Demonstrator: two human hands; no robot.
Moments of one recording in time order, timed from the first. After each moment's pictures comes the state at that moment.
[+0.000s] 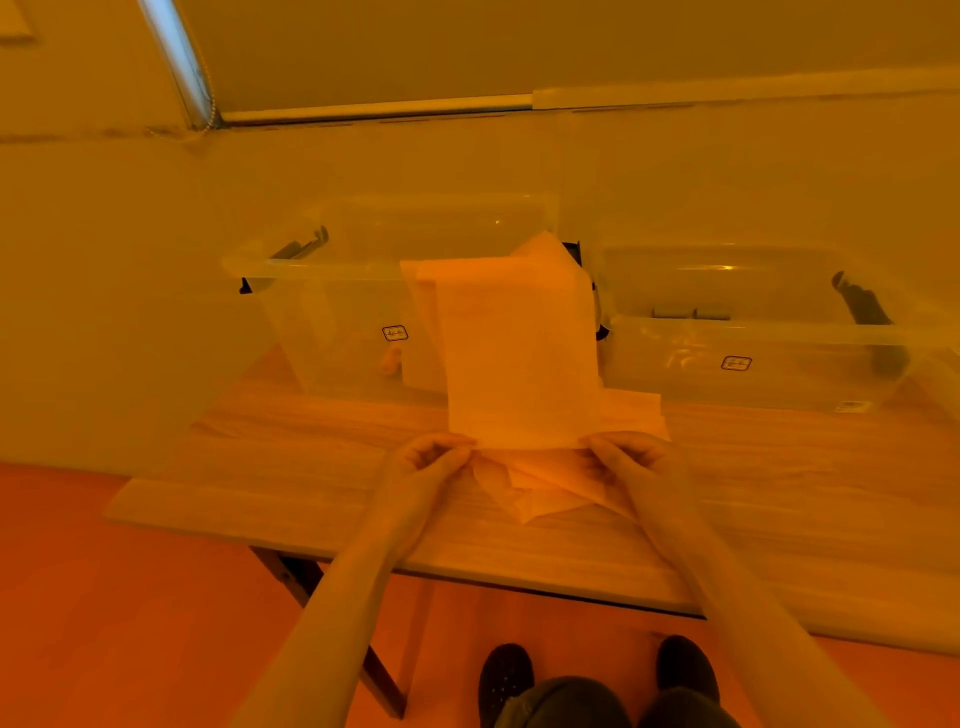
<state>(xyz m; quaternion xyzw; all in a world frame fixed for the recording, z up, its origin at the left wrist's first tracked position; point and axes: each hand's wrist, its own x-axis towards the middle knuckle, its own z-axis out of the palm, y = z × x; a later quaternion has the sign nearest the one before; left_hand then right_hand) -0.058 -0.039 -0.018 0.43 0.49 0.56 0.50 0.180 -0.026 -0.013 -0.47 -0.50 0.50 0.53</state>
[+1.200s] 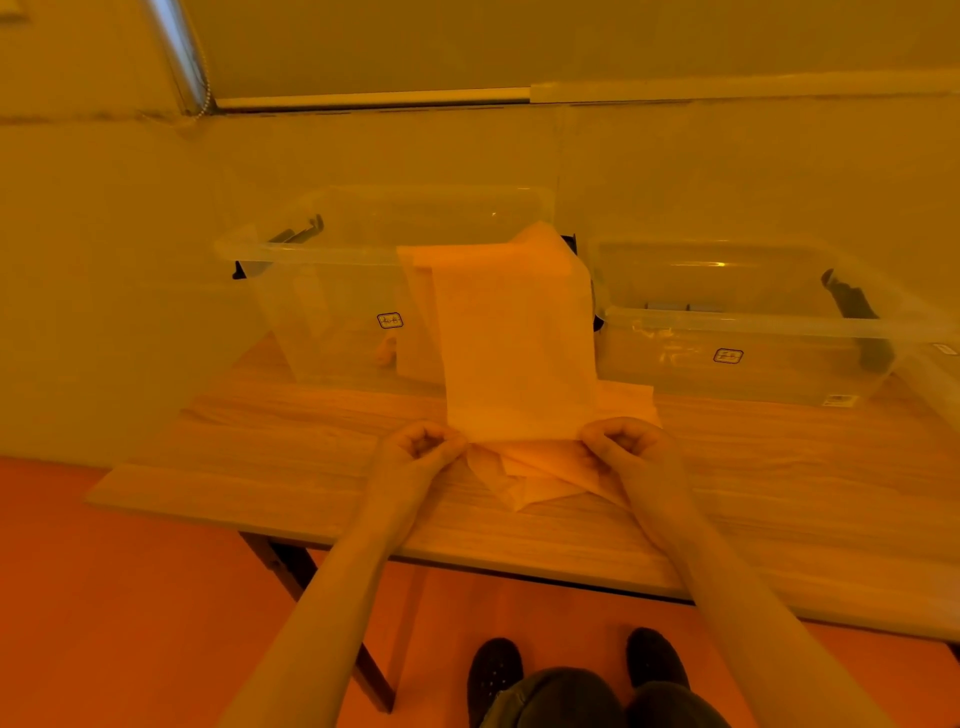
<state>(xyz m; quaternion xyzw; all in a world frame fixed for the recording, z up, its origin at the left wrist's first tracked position) -0.055 -0.044 -0.018 0.46 0.53 0.57 0.44 0.181 -0.026 -0.016 -0.47 -0.51 0.48 0.53</state>
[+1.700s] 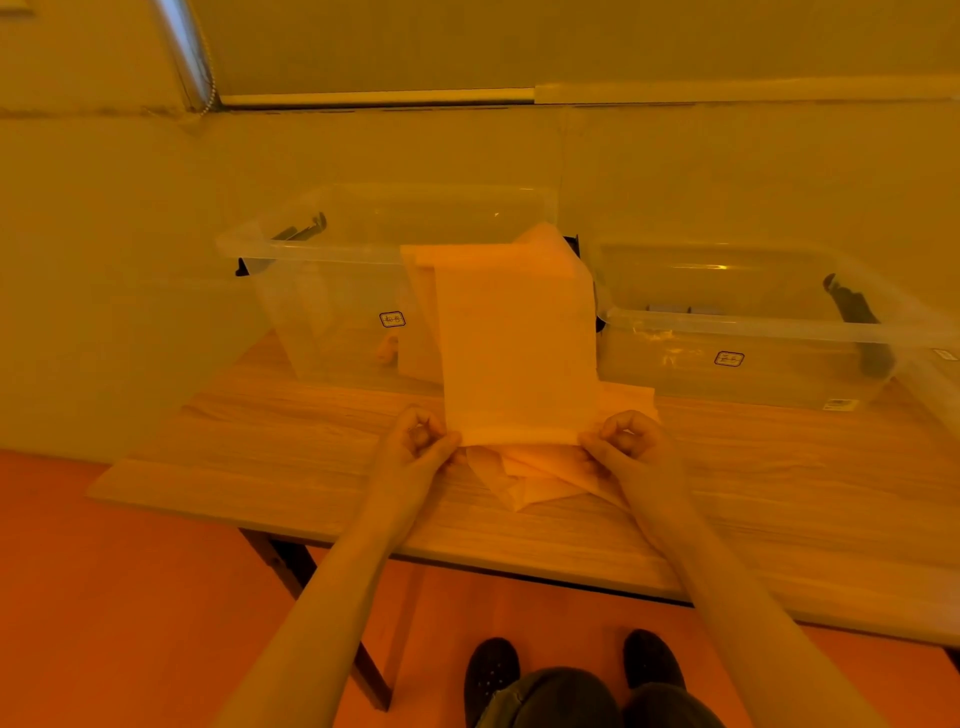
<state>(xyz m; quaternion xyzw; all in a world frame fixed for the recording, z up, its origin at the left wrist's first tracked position) -0.060 -0.045 -0.020 0.50 0.52 0.56 0.41 0.183 -0.026 -0.016 -0.46 -0.51 0.49 0.53</state>
